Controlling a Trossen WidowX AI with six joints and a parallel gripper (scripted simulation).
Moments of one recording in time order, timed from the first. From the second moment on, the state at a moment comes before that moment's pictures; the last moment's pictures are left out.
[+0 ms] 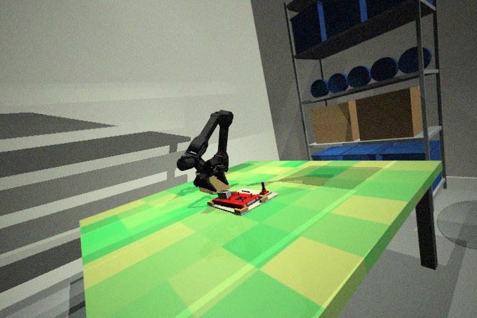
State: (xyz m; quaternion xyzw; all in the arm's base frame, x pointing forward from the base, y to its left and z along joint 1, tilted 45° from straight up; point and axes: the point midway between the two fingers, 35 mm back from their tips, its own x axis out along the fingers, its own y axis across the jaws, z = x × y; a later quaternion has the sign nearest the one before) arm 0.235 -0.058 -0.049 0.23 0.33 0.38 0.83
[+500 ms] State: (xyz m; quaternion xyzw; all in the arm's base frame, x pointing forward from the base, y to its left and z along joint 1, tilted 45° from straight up) arm 0.250 -0.059 -0.044 0.15 0.51 0.44 0.73
